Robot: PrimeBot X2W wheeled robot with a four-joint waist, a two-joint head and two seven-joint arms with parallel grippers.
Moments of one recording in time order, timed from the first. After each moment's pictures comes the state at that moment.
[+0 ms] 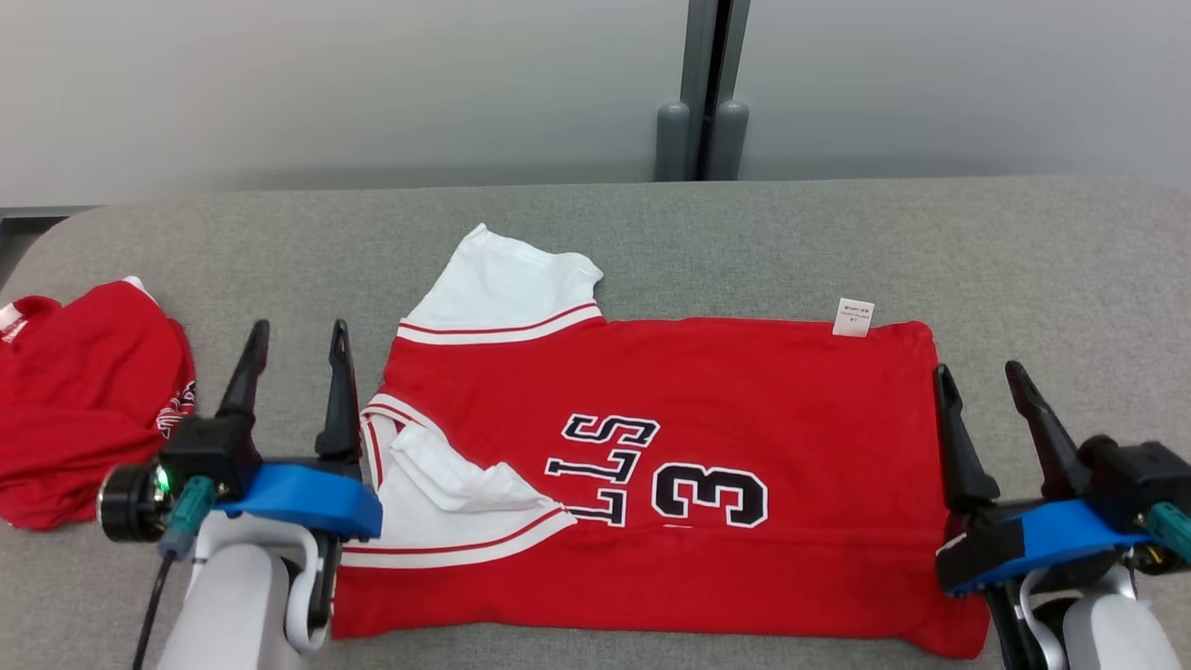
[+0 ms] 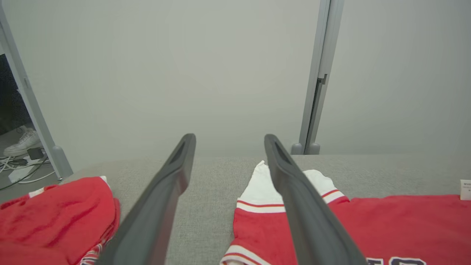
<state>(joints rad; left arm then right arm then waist) -0.27 0.13 -0.10 0.38 -0.18 -0.04 -0.26 -0.11 -0.05 -0.08 0.11 0.16 0.13 -0.11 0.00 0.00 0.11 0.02</state>
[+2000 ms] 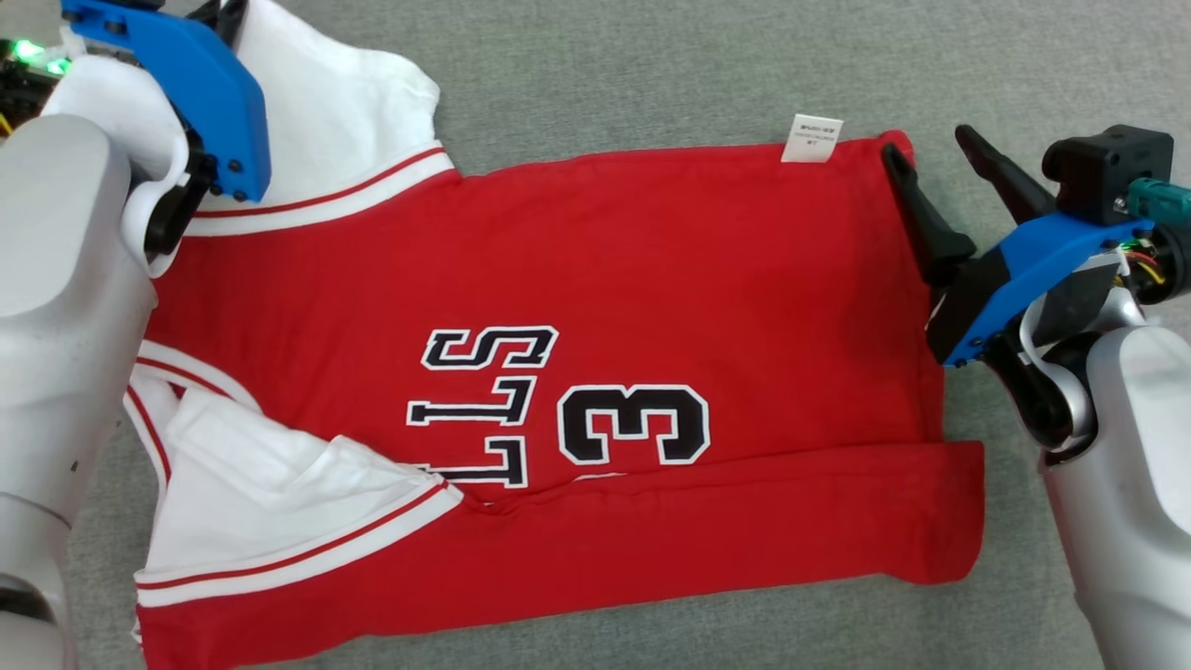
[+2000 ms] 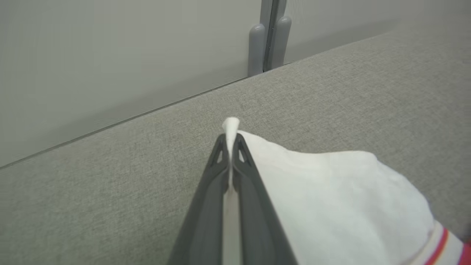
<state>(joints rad) -1.17 0.40 -0.72 0.90 -0.64 -0.13 0.19 -0.63 -0.22 0.11 0.28 0.29 0.13 0.22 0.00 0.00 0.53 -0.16</state>
